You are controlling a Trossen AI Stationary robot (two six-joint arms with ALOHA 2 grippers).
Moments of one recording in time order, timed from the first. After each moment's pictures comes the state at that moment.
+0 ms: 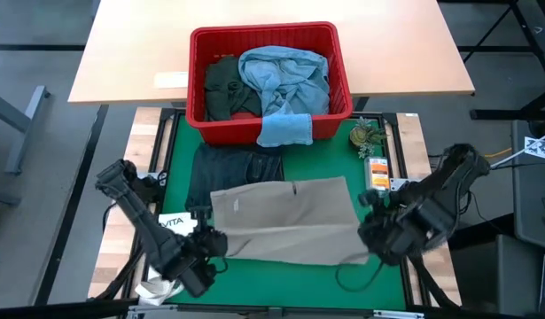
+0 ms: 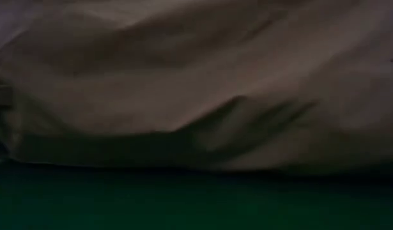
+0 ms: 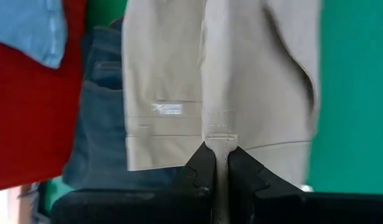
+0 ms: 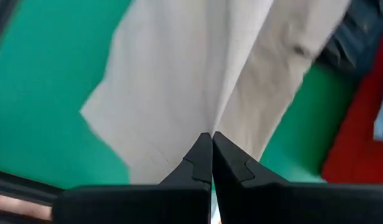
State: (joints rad) left arm -0.78 1.80 1.76 -1.57 -0.59 -0.83; right arm 0.75 1.45 1.61 -1.57 0.30 0.22
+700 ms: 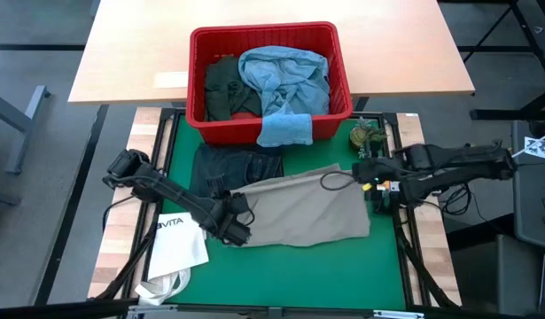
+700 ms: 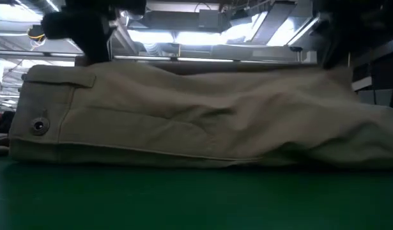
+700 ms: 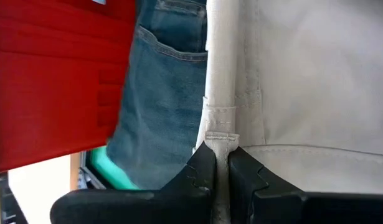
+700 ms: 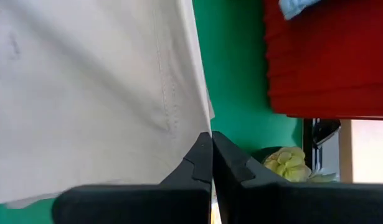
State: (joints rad) left arm -0.44 1.80 1.43 -1.45 -0.61 -0.74; right arm 0.10 0.98 1.00 -1.21 0.38 -0.09
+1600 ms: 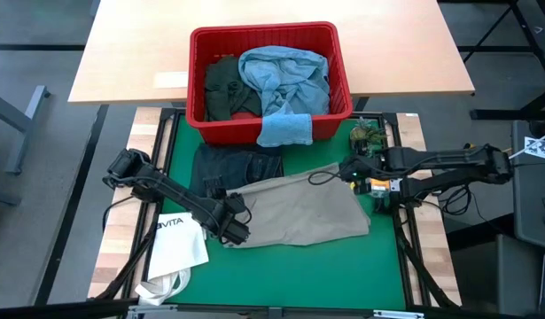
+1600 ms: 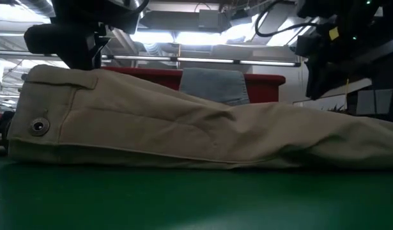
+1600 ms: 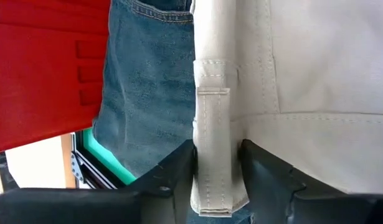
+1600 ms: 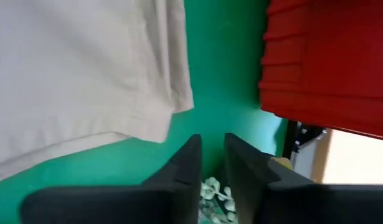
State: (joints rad) left arm -0.42 1.80 1.36 -1.44 -0.56 -0.73; right arm -0.05 1.09 0.81 -0.95 0.47 -0.37
